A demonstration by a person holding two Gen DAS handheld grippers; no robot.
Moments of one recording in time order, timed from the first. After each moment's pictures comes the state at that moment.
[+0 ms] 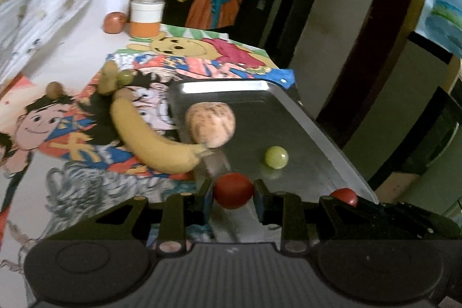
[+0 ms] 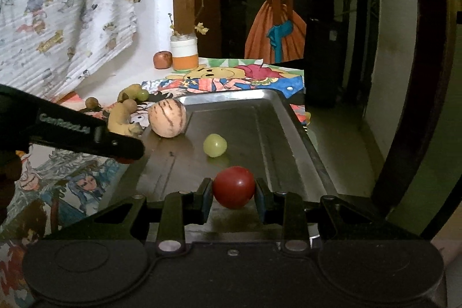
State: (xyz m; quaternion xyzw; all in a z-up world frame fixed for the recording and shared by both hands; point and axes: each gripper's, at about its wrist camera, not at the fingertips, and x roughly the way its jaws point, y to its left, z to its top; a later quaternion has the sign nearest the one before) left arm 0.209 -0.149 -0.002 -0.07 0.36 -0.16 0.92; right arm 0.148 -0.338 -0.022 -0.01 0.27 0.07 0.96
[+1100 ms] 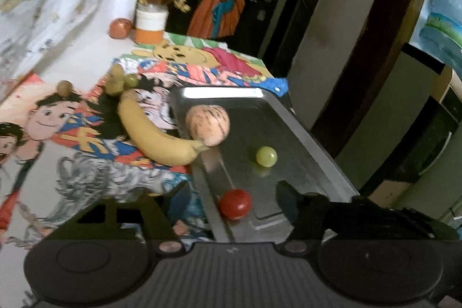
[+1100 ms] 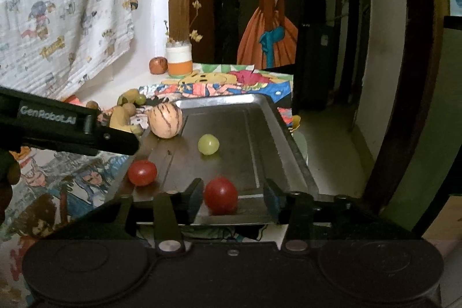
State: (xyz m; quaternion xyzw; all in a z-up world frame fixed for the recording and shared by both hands) left arm 0.177 -0.137 0.011 -0.09 0.34 -0.15 0.92; right arm 0.118 -0.342 -0.008 -0.01 0.26 0.05 0.96
